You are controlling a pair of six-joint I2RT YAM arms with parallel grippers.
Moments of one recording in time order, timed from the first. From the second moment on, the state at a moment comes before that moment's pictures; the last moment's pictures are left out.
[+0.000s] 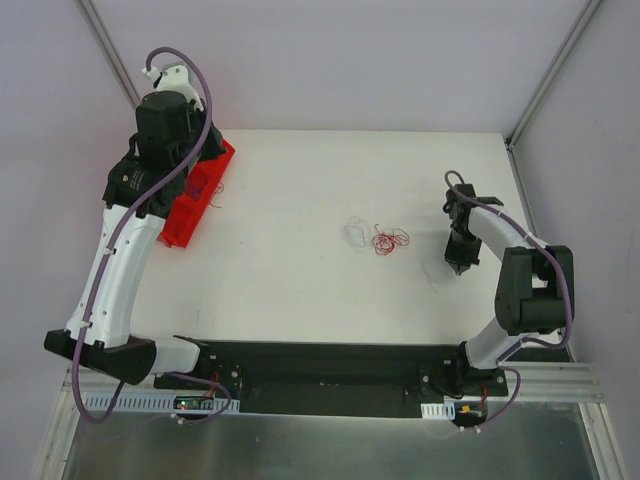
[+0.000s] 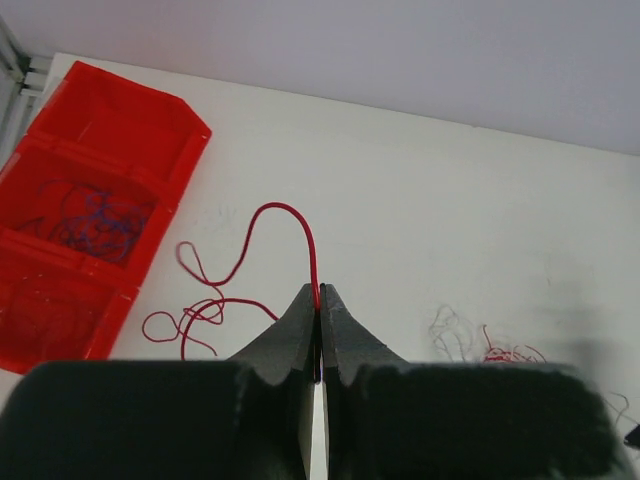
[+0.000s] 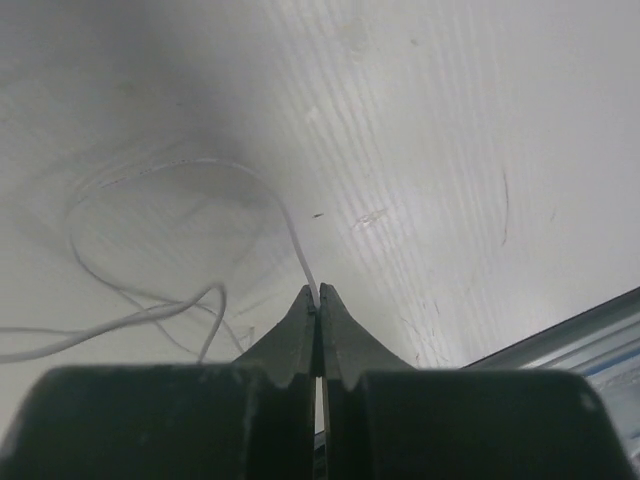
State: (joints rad) left arm -0.30 1.30 1.74 -0.78 -0.22 -0.34; right arm 0.08 1.63 1.06 -0.92 0.33 0.43
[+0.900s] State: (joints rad) left arm -0.23 1.77 1.53 -0.93 0.18 -0.39; right arm 0.19 1.60 1.15 -0.89 0.05 0.31
